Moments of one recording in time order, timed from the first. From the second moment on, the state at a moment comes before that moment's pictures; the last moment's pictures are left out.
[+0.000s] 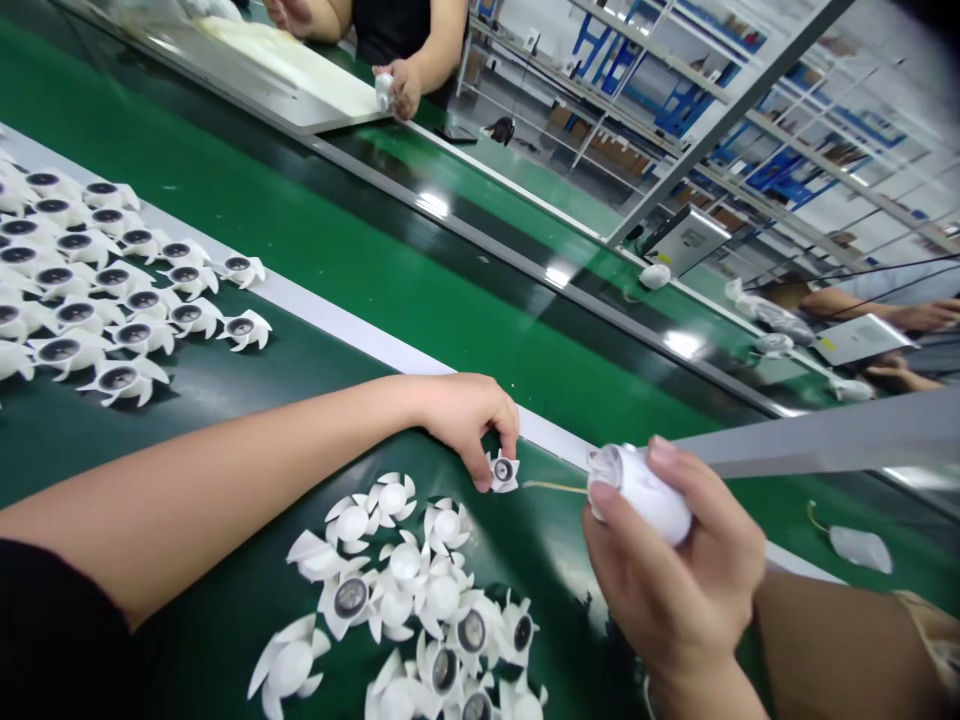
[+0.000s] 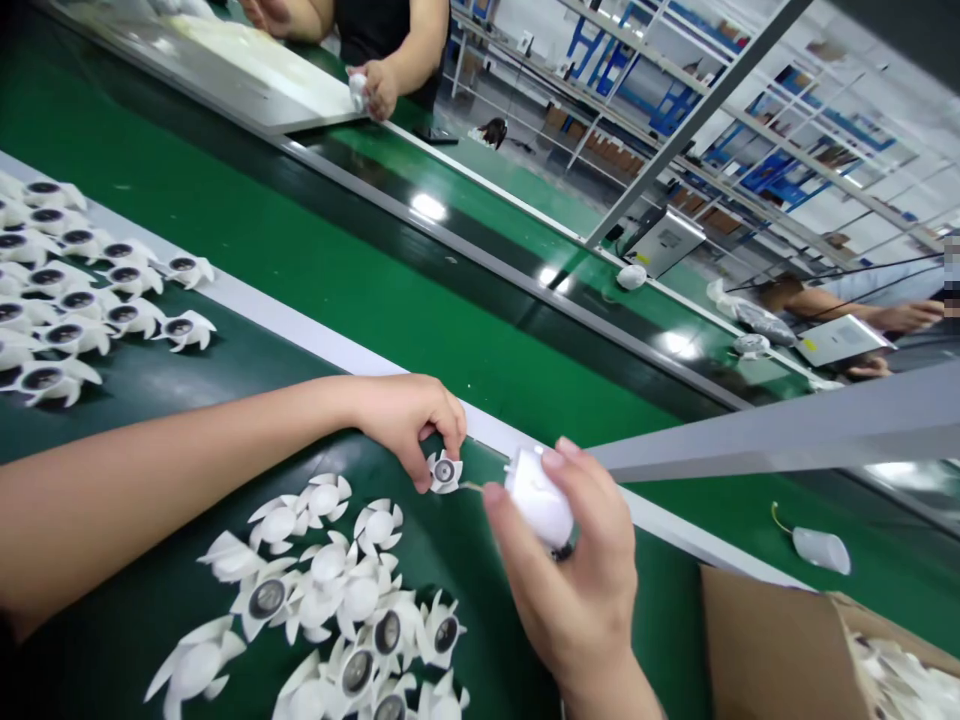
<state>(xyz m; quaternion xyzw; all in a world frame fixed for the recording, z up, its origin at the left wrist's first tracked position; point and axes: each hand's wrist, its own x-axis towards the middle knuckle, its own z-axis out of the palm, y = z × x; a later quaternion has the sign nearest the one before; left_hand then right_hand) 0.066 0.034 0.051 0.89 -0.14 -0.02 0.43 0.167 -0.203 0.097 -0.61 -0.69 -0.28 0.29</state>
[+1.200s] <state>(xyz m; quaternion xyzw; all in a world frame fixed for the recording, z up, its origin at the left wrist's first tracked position) 0.014 0.017 0.162 0.92 0.13 0.03 0.36 0.182 -0.208 0.088 -0.72 -0.64 -0.03 0.28</state>
